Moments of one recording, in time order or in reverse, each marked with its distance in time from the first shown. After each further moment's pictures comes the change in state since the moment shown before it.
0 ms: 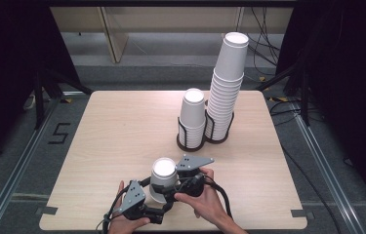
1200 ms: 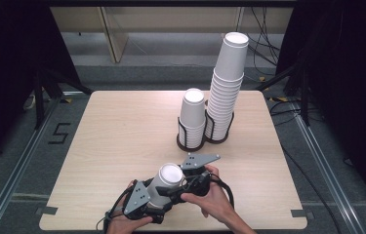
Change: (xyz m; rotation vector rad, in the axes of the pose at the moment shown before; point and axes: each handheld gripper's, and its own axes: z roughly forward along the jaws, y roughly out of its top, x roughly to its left) left arm -0.004 0.005 0.002 0.108 -0.004 0.156; right arm -0.005 0.006 -0.021 0.029 0.057 0.001
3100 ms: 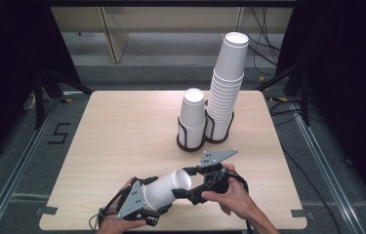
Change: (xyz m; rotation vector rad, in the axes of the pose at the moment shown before) left arm 0.007 0.009 -0.014 -0.030 -0.093 0.147; right arm -0.014 -0.002 -0.039 0.051 0.103 -0.006
